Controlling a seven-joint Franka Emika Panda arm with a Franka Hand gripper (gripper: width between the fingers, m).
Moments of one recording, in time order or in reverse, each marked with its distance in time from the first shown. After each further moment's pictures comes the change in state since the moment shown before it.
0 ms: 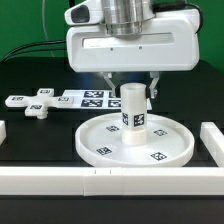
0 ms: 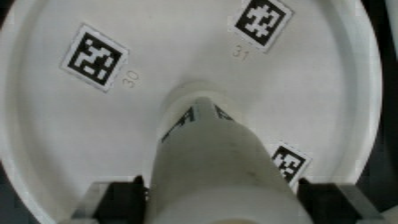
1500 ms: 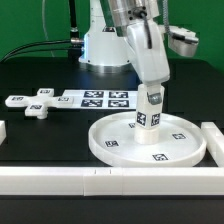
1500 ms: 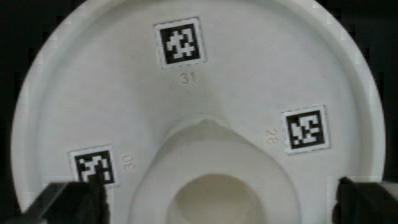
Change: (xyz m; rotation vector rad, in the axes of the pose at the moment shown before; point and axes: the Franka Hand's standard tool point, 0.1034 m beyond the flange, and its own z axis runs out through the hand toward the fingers) arm -0.011 -0.022 0.001 0.087 -0.086 0.974
